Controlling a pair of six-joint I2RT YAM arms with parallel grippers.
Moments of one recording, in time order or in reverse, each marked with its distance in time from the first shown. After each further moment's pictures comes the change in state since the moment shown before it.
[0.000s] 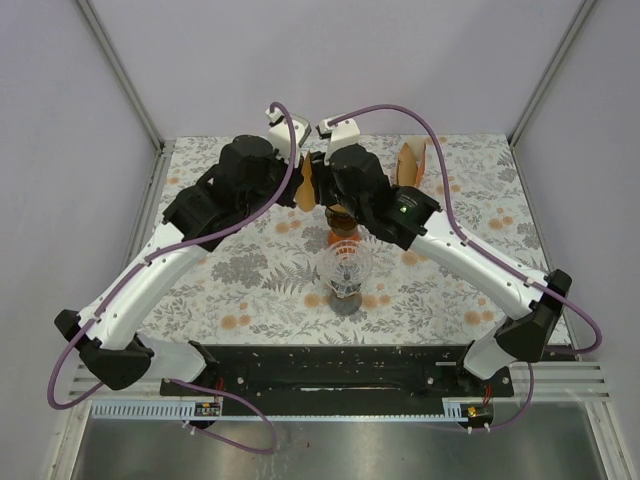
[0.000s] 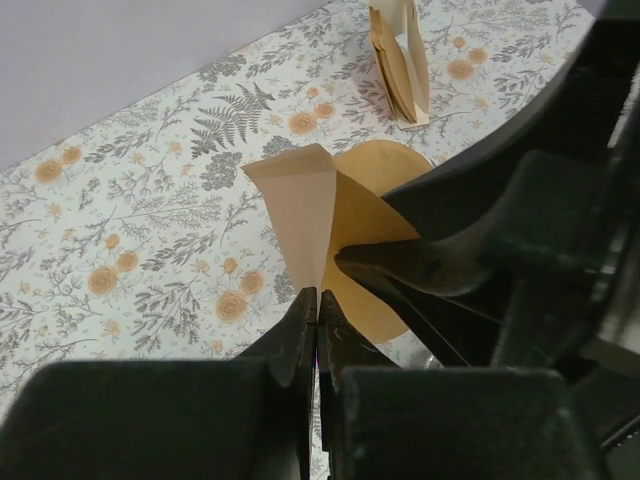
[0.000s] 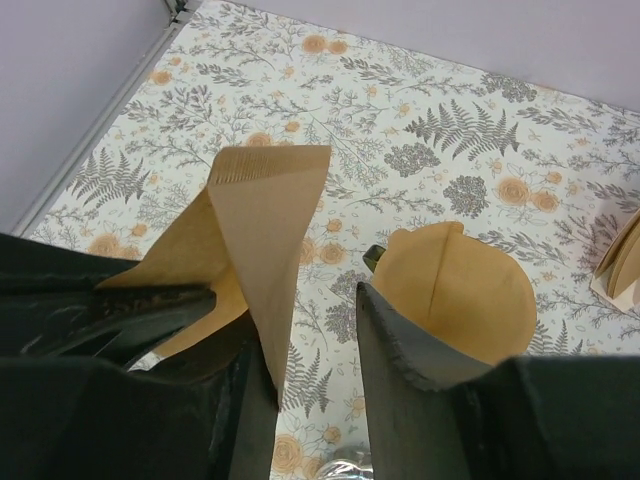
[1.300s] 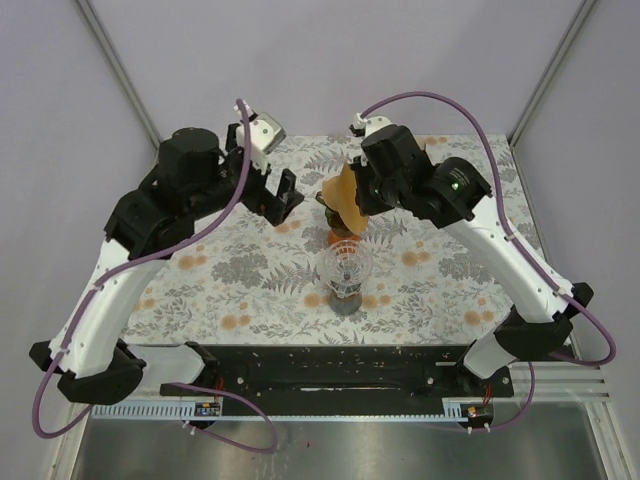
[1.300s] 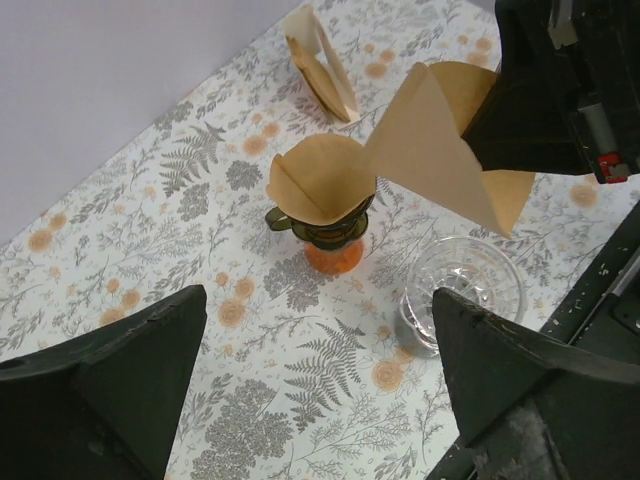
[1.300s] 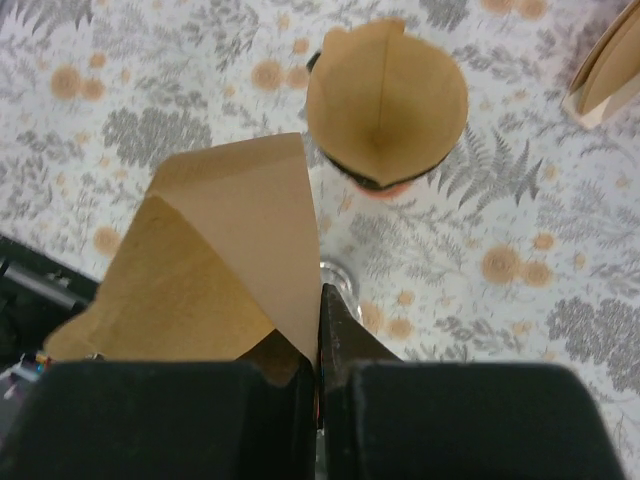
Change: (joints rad) left arm 0.083 -0.080 0.152 -0.200 0.302 0.154; right arm -0.097 0.008 0.303 -0.637 -0.163 0.085
